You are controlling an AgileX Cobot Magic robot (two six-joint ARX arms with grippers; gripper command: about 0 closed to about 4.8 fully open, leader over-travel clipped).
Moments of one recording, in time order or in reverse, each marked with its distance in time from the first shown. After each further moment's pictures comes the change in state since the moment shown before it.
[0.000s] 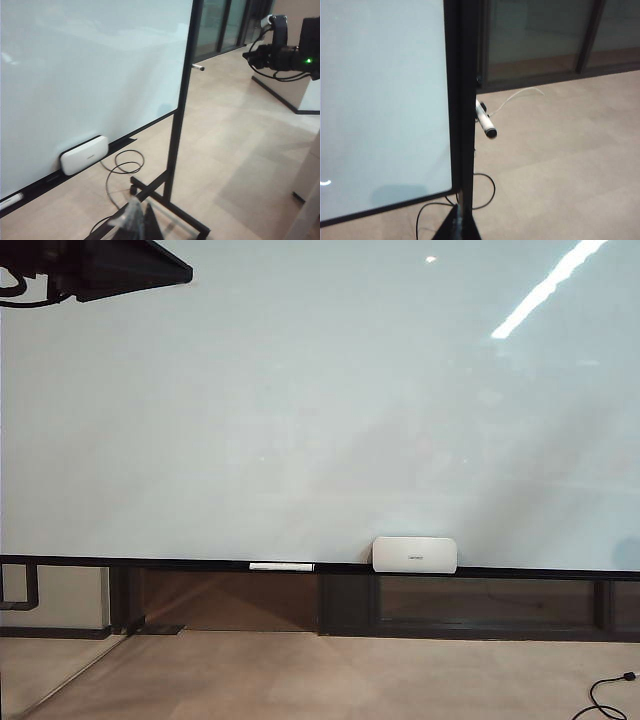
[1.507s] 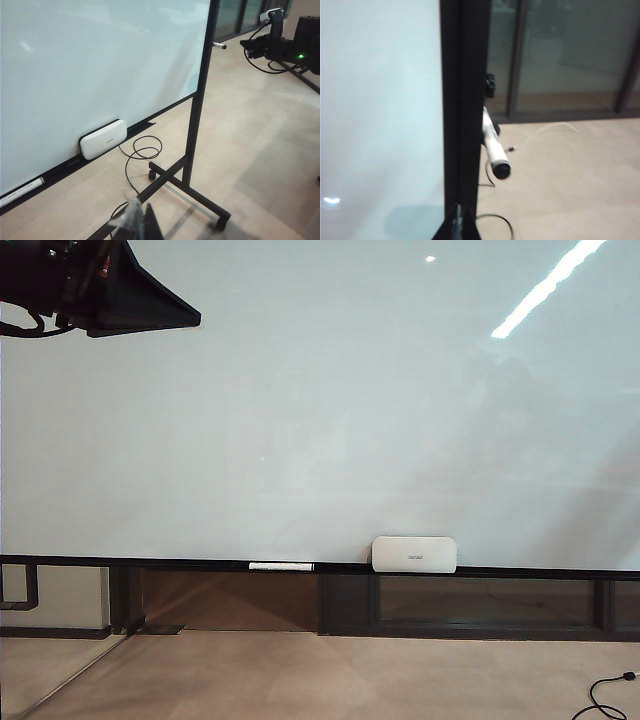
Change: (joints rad) left arm -0.024 0.079 0.000 0.009 -0.076 0.097; right arm -0.067 0.529 0.330 0.345 -0.233 -0.019
